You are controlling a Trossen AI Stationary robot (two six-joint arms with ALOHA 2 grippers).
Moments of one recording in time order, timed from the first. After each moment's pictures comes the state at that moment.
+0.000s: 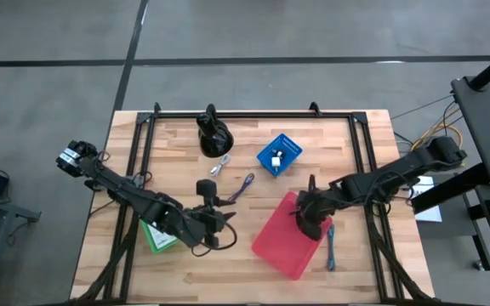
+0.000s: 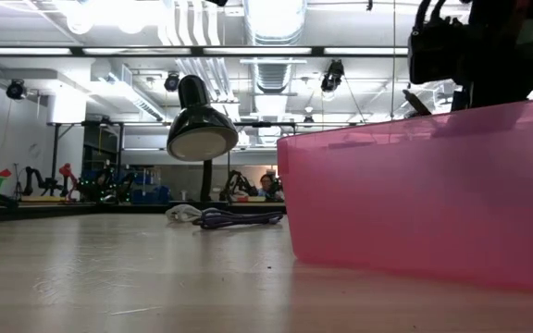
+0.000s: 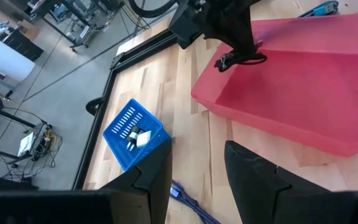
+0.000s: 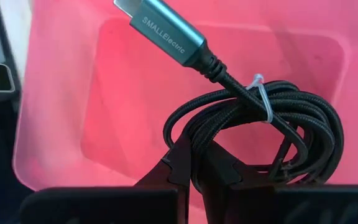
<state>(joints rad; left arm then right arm) -0.53 1.44 1.16 -0.38 -0.78 0.06 0.31 1.31 0.74 -0.46 -0.10 0.82</state>
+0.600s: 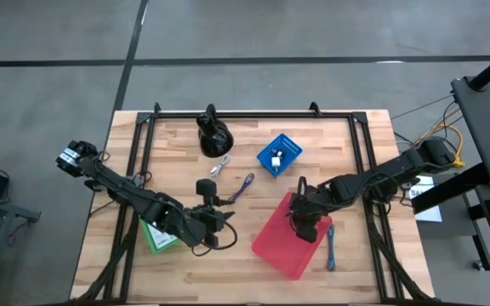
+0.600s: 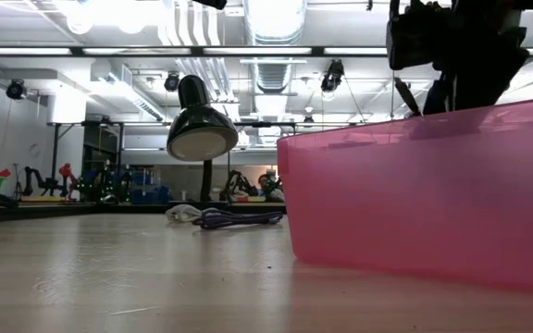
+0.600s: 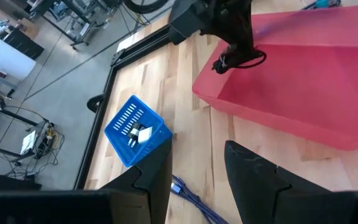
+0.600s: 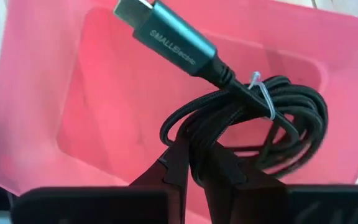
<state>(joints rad) -0.52 1.44 1.15 -0.40 -0.78 0.06 0.31 1.44 0.94 -0.66 -0.07 0.69</state>
